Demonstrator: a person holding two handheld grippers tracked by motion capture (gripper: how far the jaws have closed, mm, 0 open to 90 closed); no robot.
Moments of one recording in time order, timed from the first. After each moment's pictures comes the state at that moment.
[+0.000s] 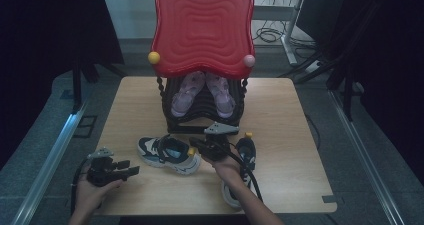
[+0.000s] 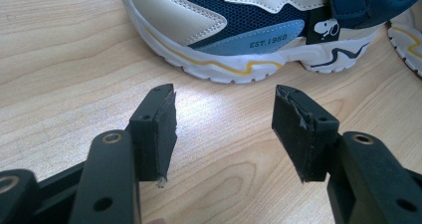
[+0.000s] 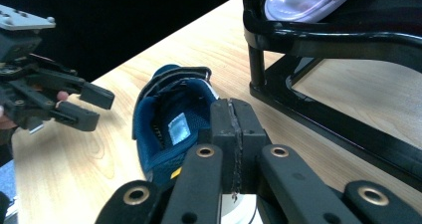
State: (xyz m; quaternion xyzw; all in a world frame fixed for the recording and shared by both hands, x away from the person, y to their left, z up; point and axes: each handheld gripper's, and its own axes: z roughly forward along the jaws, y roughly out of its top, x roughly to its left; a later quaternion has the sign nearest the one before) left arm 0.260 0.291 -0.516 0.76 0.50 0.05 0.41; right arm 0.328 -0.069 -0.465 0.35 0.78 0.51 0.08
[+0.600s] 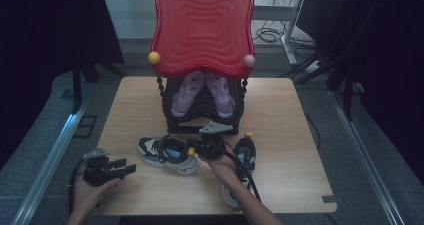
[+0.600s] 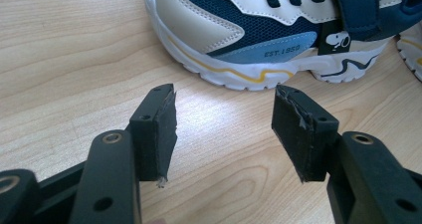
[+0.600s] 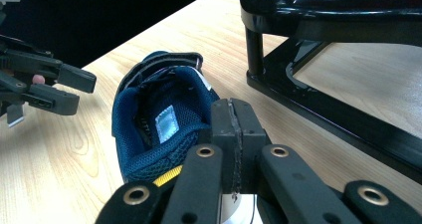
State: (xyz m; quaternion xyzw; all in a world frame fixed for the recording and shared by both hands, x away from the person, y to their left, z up) left arm 0.260 0.299 -0.515 0.75 0.52 0.06 0.41; right arm 0.337 -0.058 -0.478 0.35 0.80 0.49 0.08
